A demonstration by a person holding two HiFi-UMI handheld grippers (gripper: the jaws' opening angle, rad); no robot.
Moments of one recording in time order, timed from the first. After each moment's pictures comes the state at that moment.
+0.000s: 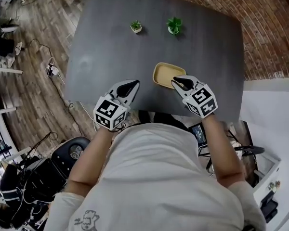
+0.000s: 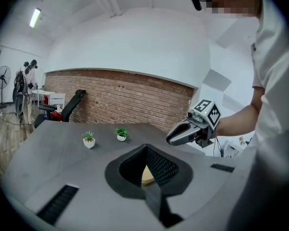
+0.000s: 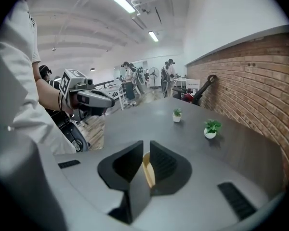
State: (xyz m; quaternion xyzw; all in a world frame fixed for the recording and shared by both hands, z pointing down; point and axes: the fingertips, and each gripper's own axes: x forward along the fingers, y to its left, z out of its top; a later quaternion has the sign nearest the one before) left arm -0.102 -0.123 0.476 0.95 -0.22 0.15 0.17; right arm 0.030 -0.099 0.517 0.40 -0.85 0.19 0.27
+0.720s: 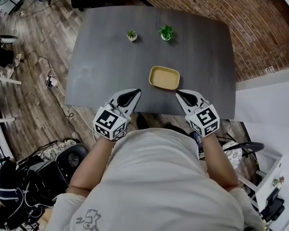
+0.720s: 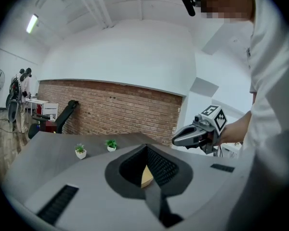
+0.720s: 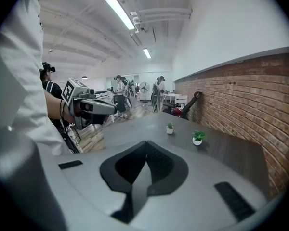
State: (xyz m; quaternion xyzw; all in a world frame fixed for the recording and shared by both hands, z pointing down) left arm -0.098 -0.067 0.421 0.97 -0.19 0.10 0.13; right arm 0.036 -0.022 0.446 0.48 -0.84 0.14 0.20
